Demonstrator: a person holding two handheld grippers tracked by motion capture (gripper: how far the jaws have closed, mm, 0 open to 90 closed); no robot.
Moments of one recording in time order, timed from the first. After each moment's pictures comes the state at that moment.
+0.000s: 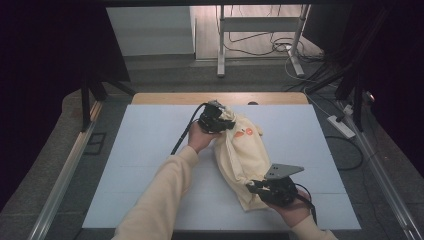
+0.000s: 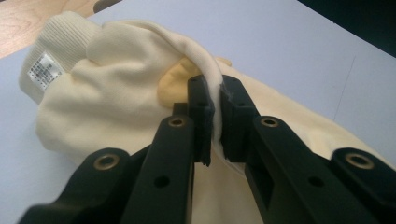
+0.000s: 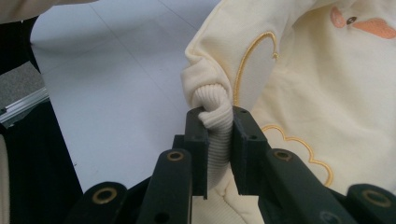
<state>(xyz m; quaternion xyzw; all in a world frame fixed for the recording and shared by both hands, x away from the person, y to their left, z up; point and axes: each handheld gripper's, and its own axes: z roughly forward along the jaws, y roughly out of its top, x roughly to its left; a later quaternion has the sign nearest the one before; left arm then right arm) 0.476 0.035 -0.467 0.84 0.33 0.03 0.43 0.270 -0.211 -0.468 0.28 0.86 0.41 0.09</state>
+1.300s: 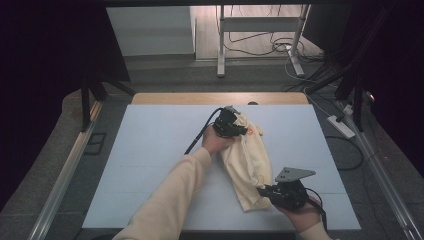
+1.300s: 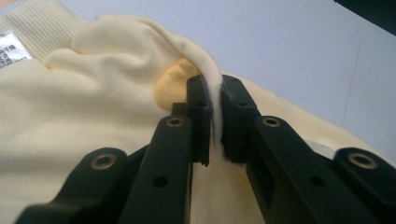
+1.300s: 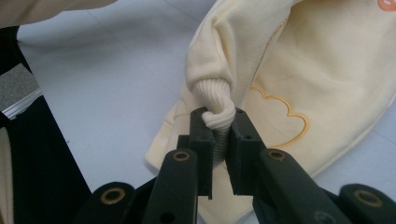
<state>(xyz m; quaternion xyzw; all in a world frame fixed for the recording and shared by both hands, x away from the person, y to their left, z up) 0.487 -0.011 -0.493 0.86 0.31 0.01 0.41 0.262 -0.236 -0.473 0.32 0.86 0.40 0.09</state>
